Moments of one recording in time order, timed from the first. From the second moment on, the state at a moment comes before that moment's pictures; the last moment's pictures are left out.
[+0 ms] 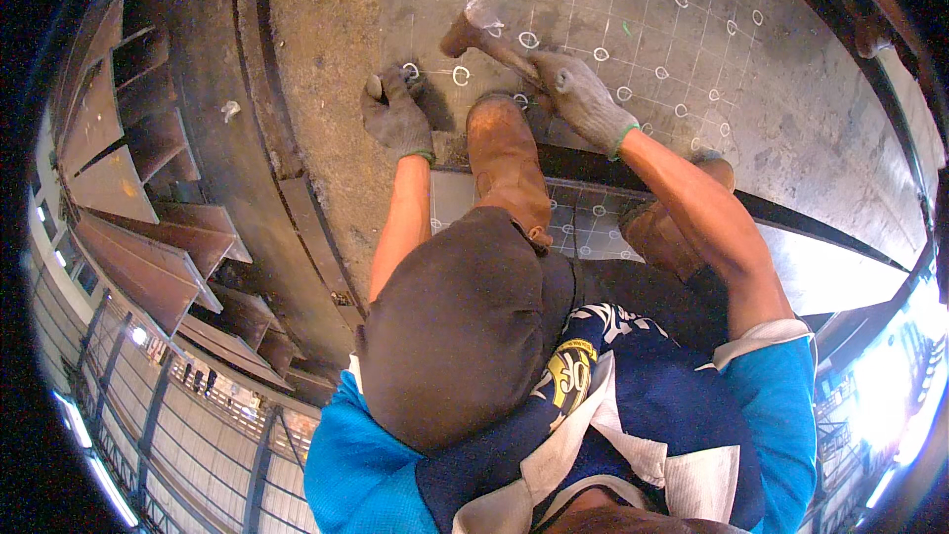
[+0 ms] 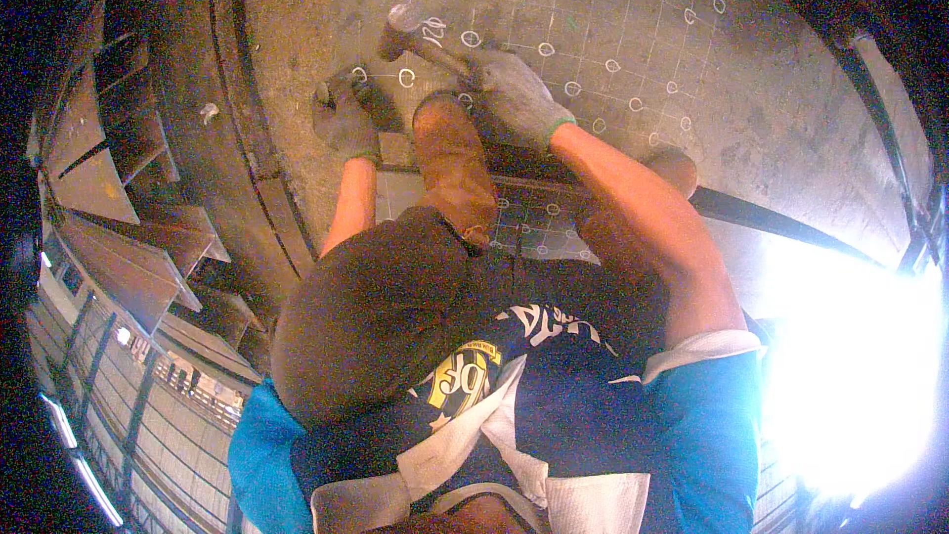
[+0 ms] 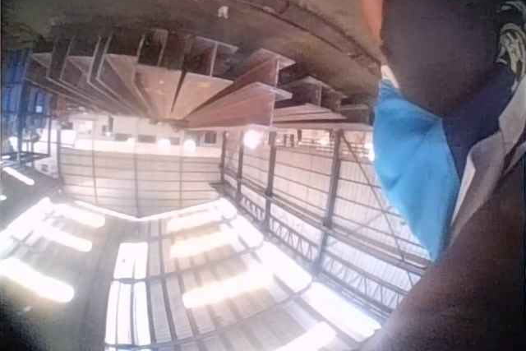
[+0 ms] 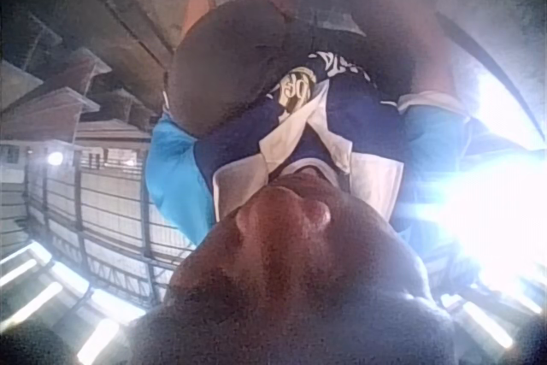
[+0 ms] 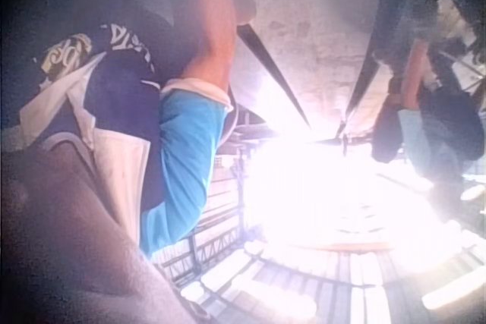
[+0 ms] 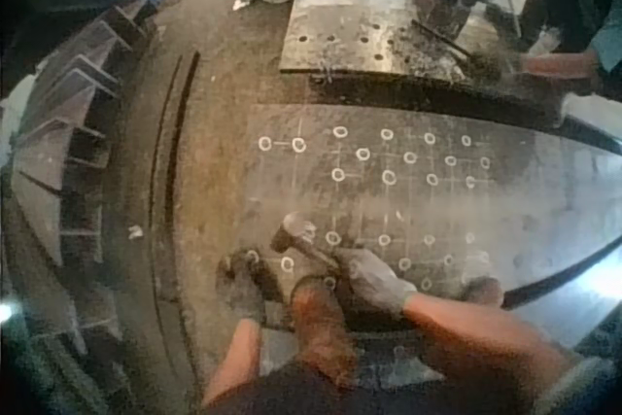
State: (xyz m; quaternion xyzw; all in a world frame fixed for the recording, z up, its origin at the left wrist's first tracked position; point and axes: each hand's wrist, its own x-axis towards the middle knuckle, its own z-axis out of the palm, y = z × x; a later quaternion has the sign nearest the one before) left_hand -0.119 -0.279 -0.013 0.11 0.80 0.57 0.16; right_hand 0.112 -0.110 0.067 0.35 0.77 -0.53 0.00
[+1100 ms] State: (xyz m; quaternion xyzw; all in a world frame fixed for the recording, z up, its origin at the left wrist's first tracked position) left_hand -0.131 -0.282 -0.006 0.03 0.77 0.62 0.15; right_hand 0.135 -0.060 0.023 0.33 0.88 -0.31 -0.12
